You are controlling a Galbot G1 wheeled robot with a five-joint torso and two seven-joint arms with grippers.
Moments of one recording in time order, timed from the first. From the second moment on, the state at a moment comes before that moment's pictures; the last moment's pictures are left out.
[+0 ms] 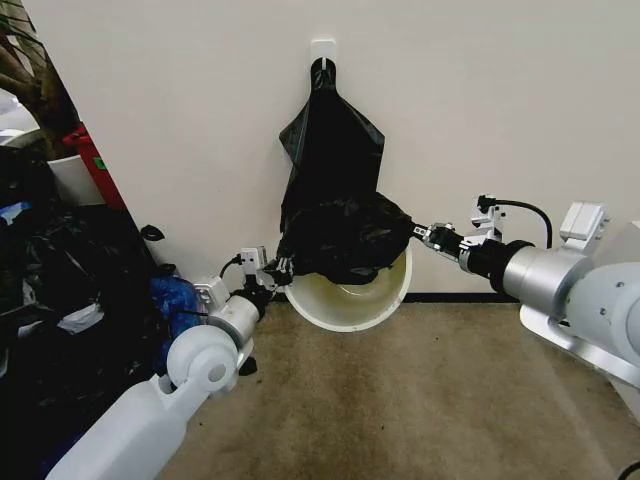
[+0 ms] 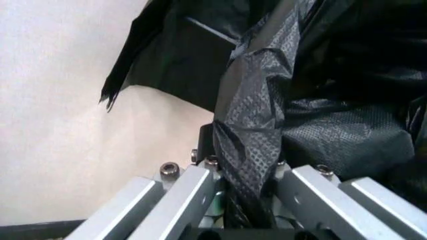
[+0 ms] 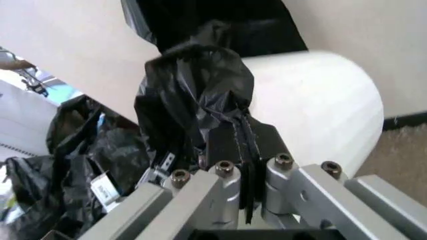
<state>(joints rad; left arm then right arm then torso) 0.98 -0.97 -0.09 -2.08 -1.03 0.15 -0.32 -0.86 0.58 0.48 2.42 2.20 -0.37 0.85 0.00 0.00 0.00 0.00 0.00</state>
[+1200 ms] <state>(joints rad) 0.90 -1.02 -0.10 -2.05 -1.21 0.14 -0.37 -1.16 0.60 0.70 2.24 2.22 -0.64 0.44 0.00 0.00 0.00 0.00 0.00</state>
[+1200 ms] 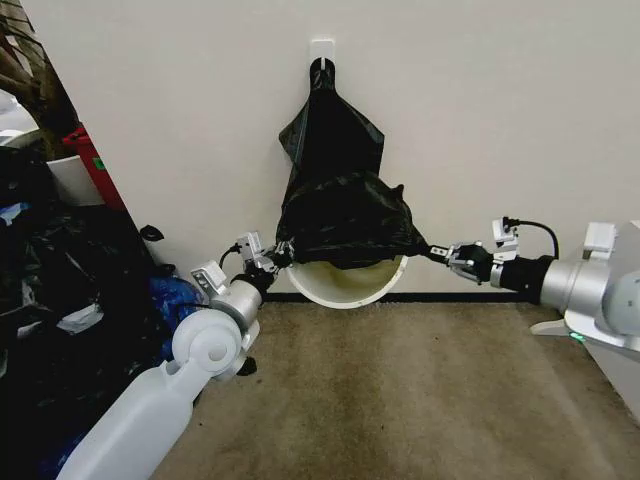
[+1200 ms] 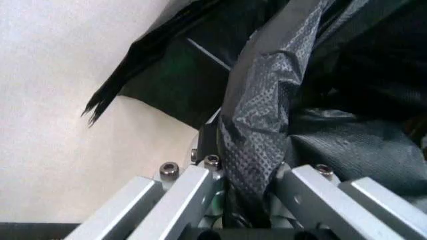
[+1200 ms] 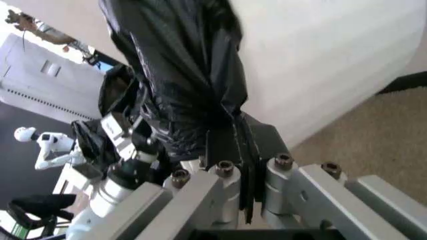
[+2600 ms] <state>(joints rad) 0.84 -1.02 -0.09 -2.07 -1.31 0.17 -0.42 -1.35 0.64 0.59 2.33 1.60 -0.62 0.26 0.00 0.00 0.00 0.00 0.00</state>
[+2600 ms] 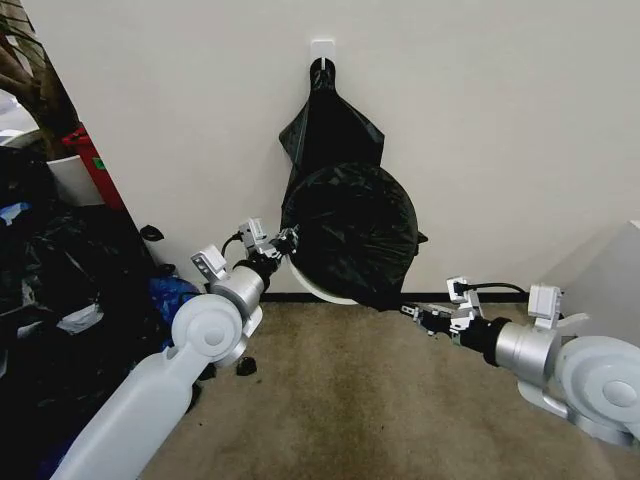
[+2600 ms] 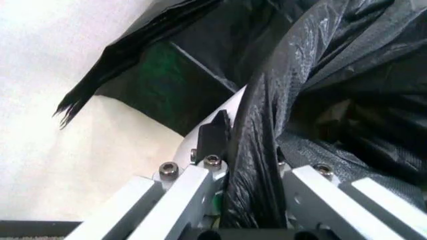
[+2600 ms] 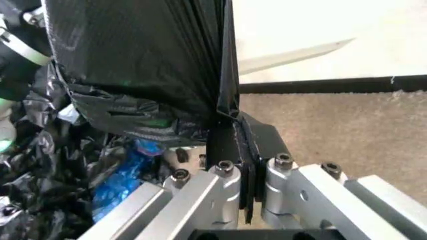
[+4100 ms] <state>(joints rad) 0.79 -1.09 -0.05 -2.07 -1.35 0.16 -0.50 -1.35 0.69 0.39 2.39 1.33 -0.61 0.25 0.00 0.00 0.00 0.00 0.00</state>
